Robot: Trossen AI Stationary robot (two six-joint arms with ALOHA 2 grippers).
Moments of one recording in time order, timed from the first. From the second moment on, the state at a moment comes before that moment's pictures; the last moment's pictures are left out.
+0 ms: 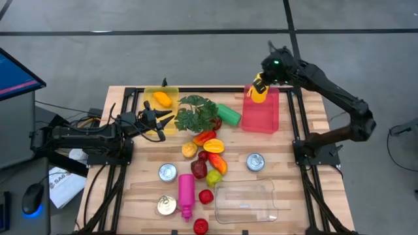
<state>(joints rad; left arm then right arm) 0.23 0.68 0.23 0.38 -0.31 0.13 -0.68 1.30 1.39 -0.84 0.27 -0.01</state>
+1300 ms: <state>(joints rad) 0.23 0.68 0.23 0.38 -0.31 0.13 -0.85 1.12 0.91 -0.53 0.30 0.11</state>
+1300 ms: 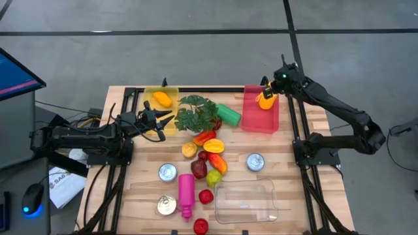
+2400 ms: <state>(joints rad) 0.23 0.68 0.23 0.38 -0.31 0.12 -0.79 1.10 1.04 -0.47 0.31 0.07</state>
